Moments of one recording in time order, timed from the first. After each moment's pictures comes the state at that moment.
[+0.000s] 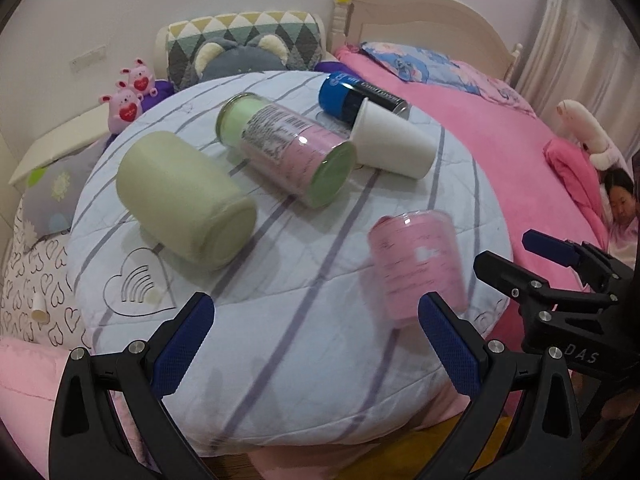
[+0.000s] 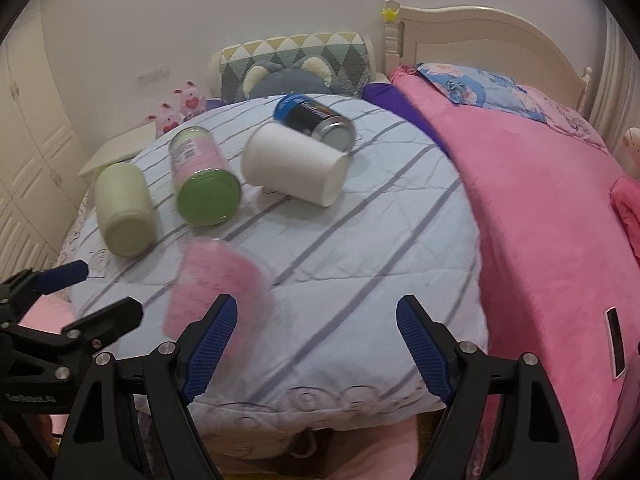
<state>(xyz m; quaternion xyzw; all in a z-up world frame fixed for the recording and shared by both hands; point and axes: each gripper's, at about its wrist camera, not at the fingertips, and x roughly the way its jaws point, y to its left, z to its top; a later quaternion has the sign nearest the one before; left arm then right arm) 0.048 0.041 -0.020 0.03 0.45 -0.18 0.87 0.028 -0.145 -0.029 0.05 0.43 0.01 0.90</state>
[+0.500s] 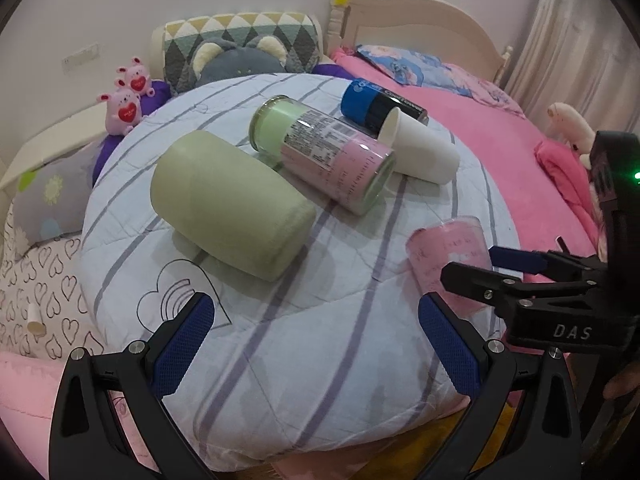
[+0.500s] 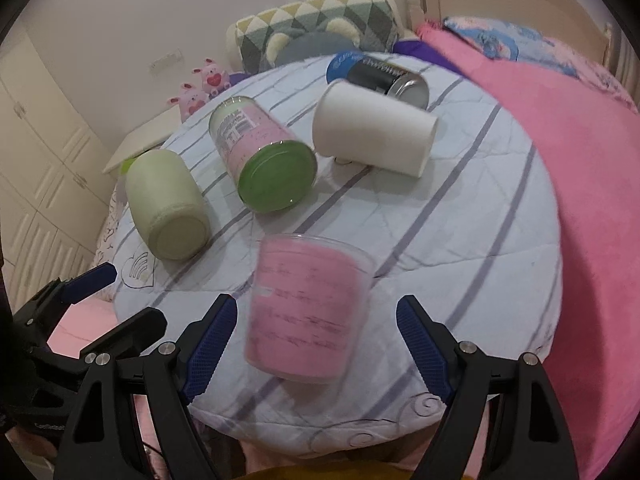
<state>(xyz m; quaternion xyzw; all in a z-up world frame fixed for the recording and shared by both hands) 0.069 0.088 -0.019 0.02 0.45 -0.21 0.87 0.064 -0.105 -0.046 0.12 0.49 0.06 0.86</state>
